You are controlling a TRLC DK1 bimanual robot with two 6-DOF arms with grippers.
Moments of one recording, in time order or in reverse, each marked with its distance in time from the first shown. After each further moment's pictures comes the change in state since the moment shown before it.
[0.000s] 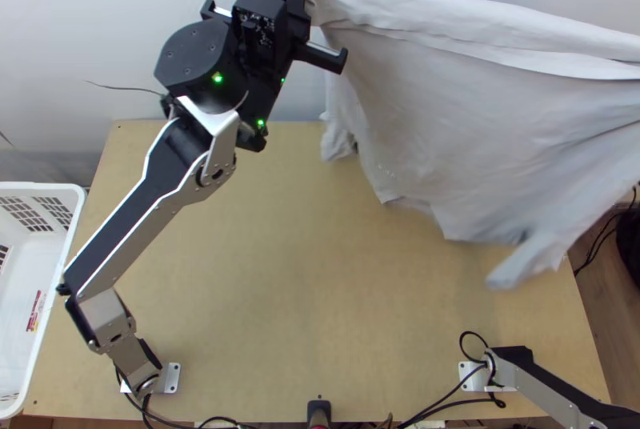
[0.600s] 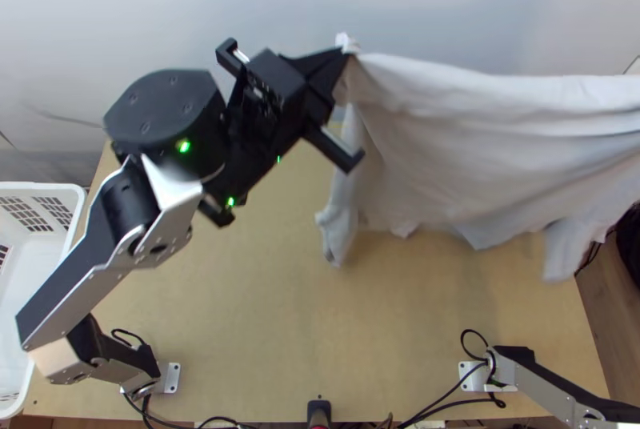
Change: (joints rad) left arm -0.233 -0.150 0.002 -0.352 0.090 0.019; right arm -0.096 0.046 -0.048 0.199 0.001 0.006
